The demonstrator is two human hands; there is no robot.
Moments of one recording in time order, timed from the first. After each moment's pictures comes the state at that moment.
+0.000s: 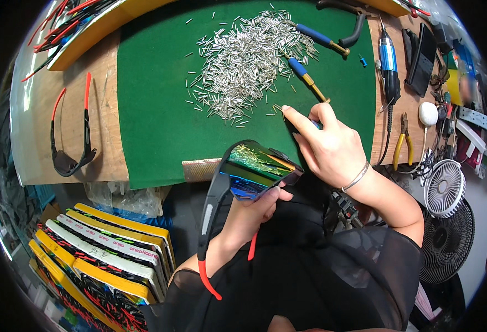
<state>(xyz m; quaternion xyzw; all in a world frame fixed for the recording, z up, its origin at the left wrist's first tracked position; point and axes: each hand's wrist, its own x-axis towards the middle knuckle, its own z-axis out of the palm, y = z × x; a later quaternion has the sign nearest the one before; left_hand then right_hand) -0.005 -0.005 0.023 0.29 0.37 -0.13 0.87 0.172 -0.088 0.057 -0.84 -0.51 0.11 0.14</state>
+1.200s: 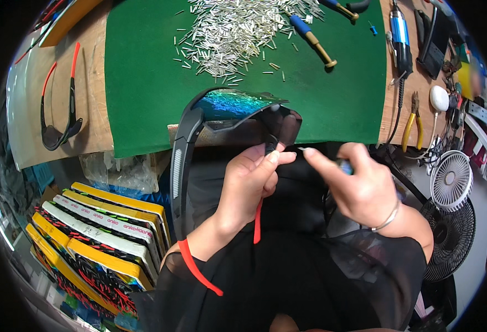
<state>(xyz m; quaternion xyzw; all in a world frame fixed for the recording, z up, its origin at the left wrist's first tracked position) 0.002 -0.013 0.034 0.28 0.40 -0.09 0.87 0.139 -0.151 0.099 -0.80 -0.55 0.19 0.10</state>
